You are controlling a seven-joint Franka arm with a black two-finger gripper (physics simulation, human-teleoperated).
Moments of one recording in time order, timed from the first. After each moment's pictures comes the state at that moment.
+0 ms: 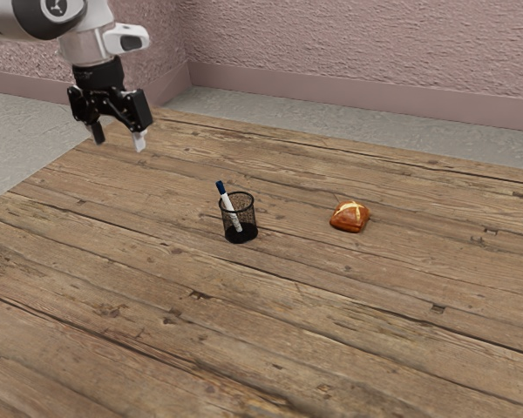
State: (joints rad) arm -0.03 -0.03 0.09 -1.59 -0.02 1.53 0.03
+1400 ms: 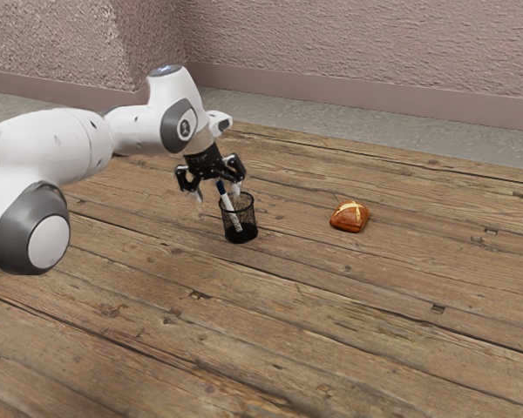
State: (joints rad) arm -0.02 0.71 0.14 -1.25 -0.24 2.11 -0.29
